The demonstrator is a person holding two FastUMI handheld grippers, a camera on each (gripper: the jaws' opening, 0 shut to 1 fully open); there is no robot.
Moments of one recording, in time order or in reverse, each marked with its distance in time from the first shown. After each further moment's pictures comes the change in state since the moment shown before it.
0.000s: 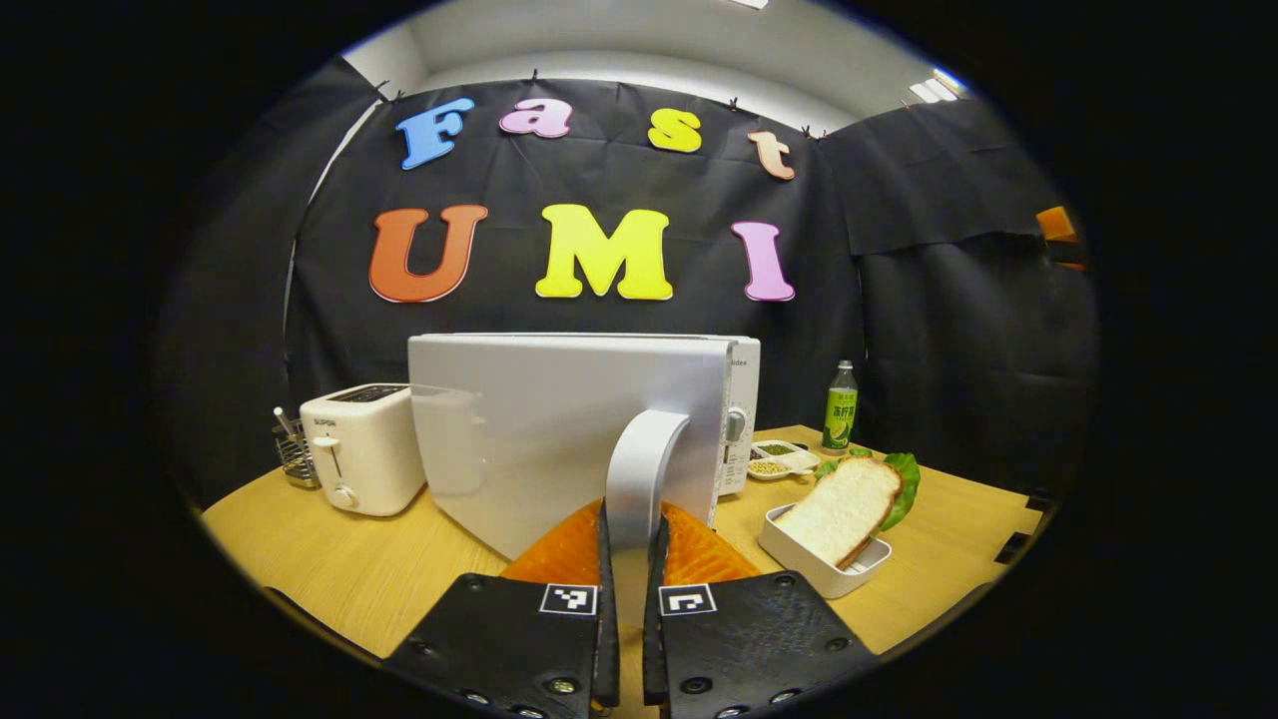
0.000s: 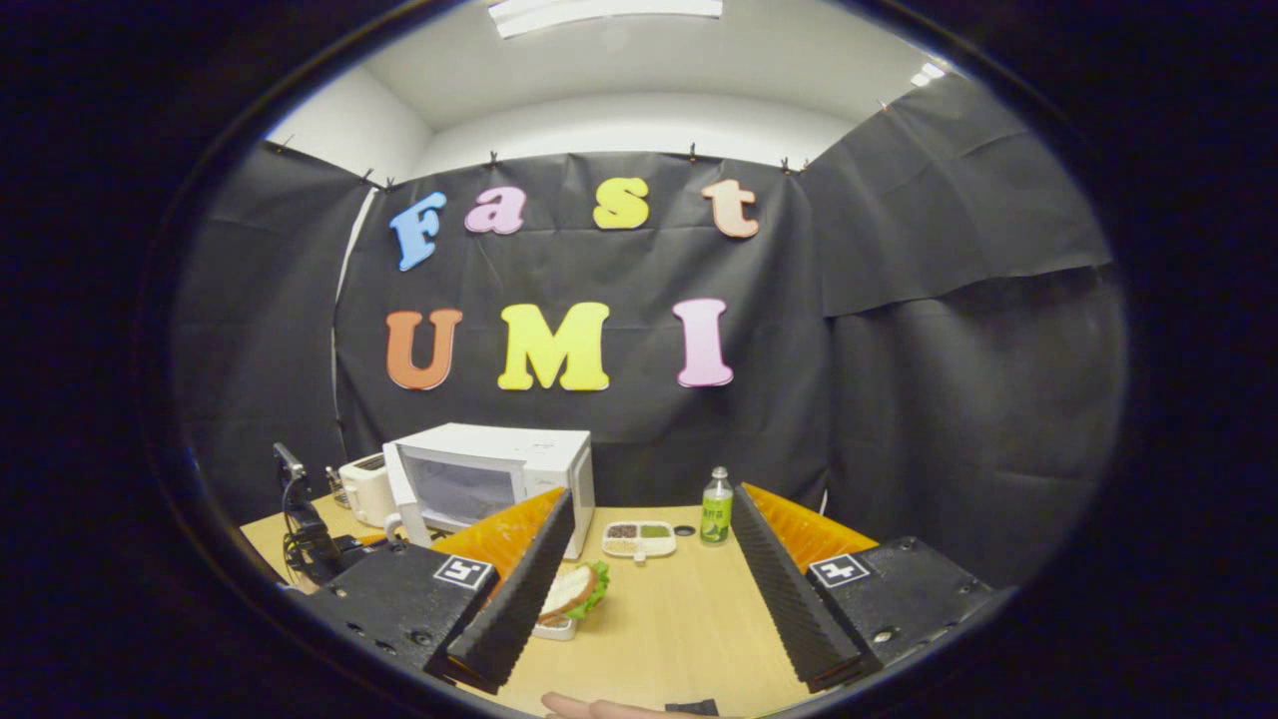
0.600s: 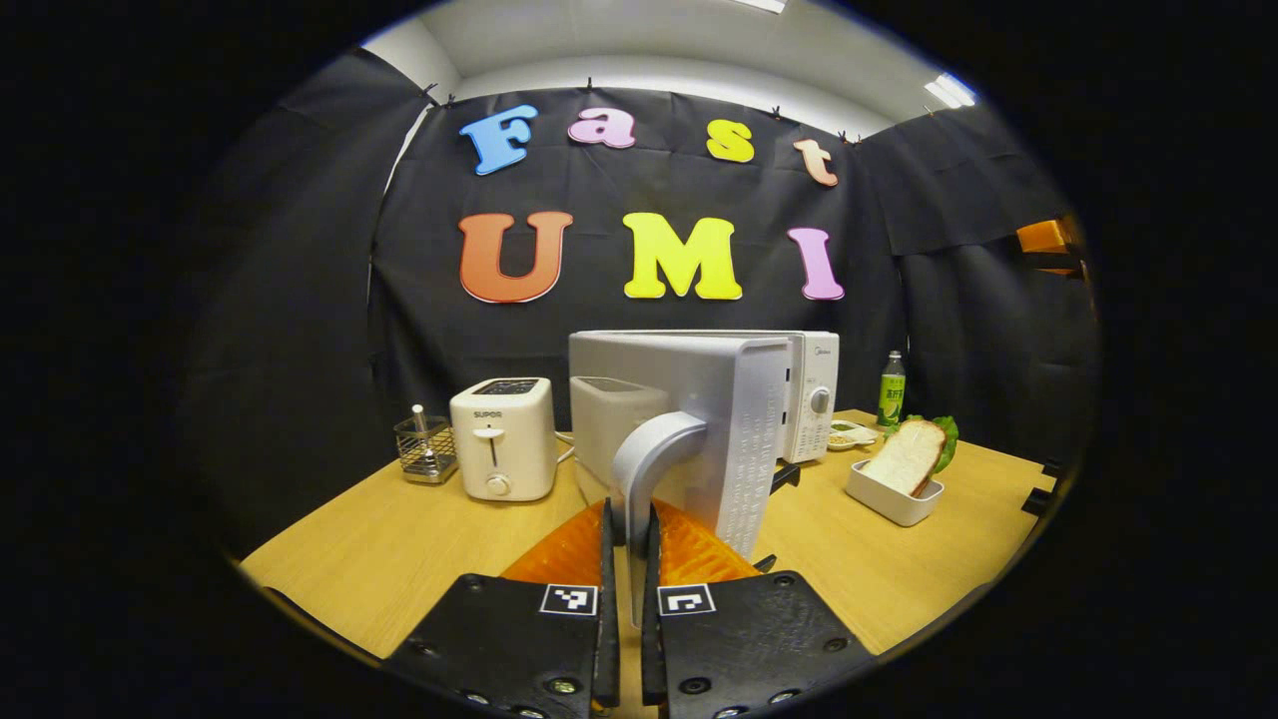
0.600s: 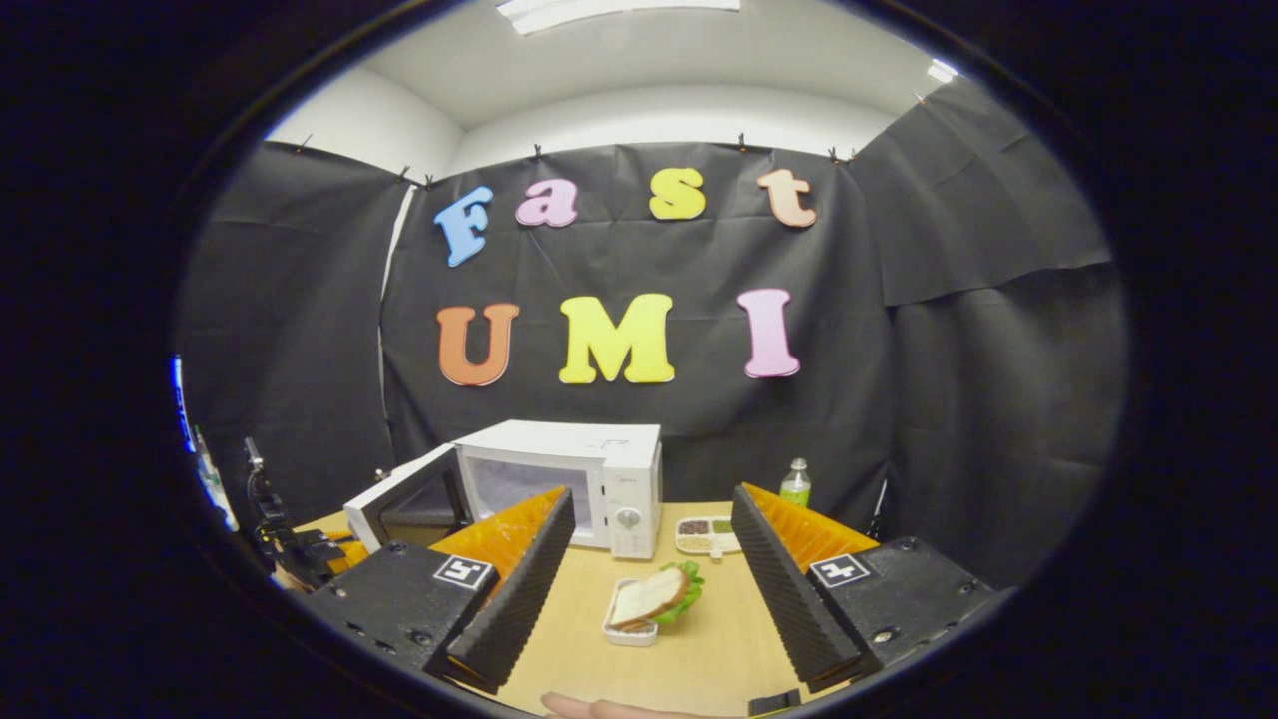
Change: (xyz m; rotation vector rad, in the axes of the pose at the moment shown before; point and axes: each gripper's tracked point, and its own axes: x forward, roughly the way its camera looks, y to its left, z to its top) left arm -0.093 0.143 -0.010 0.027 0.020 0.140; right arm 0.015 0.094 -0.010 0.022 0.031 0.128
